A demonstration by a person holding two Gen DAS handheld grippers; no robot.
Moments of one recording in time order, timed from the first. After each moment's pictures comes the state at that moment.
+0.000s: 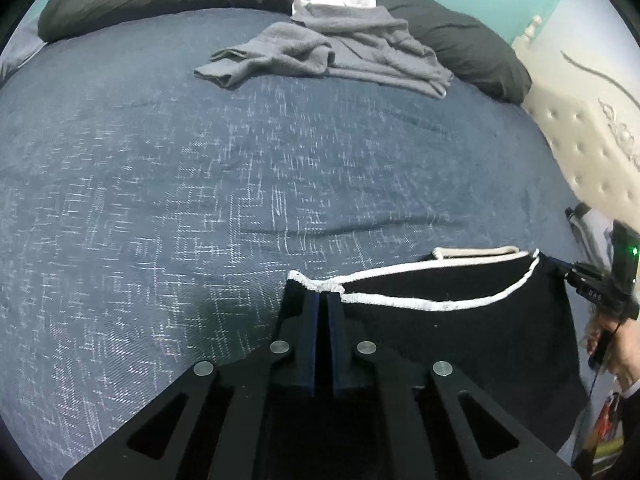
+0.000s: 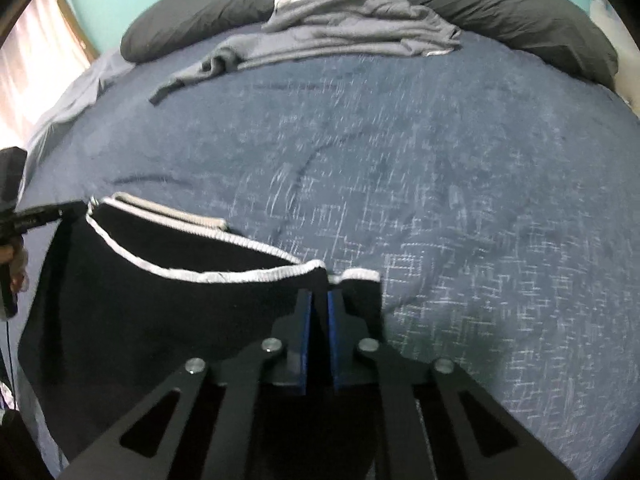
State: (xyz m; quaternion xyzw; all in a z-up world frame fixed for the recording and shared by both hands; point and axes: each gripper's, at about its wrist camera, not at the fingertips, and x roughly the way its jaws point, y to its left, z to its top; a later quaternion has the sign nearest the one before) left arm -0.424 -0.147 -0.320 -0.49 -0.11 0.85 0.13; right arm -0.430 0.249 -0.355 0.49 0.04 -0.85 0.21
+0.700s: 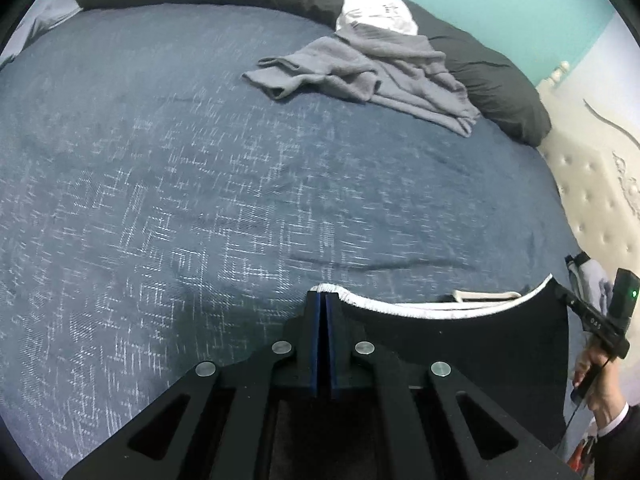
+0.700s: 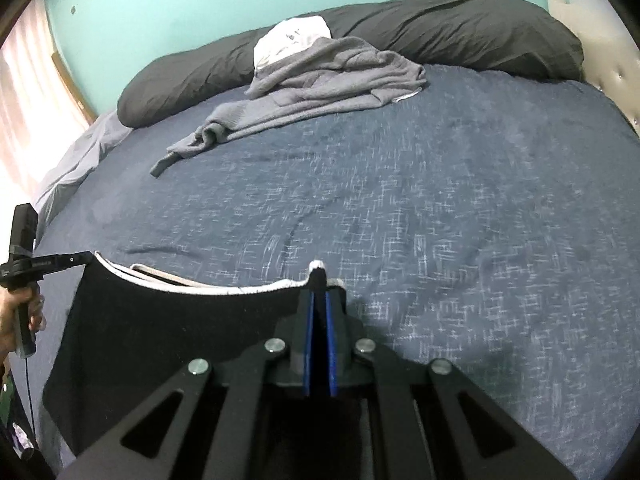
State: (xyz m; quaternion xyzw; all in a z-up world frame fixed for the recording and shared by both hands) left arm -0.440 -0.182 -0.325 -0.49 -0.17 0.85 0.09; right arm -0.437 0.262 -0.331 0.44 -0.03 -0.88 0.20
